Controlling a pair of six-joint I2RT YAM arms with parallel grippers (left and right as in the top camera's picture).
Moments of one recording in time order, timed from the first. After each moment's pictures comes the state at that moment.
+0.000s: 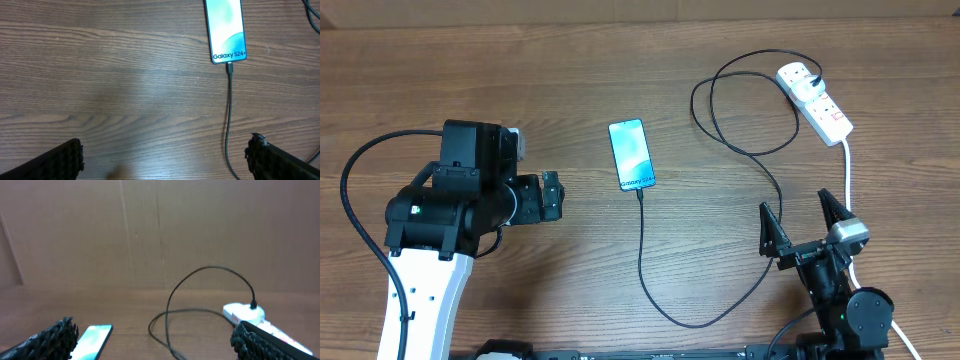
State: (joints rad) left arm -0.11 1.18 1.29 -1.24 0.07 -0.23; right arm 0.08 0.01 0.08 0.04 -0.17 0.12
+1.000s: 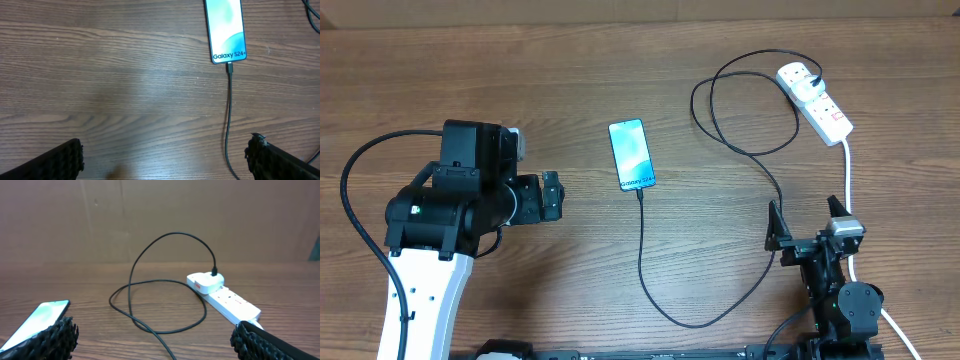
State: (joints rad) left arm -0.11 1.18 1.29 -1.24 0.07 -0.23; right arm 0.03 0.01 0.02 -0.04 -0.06 0.04
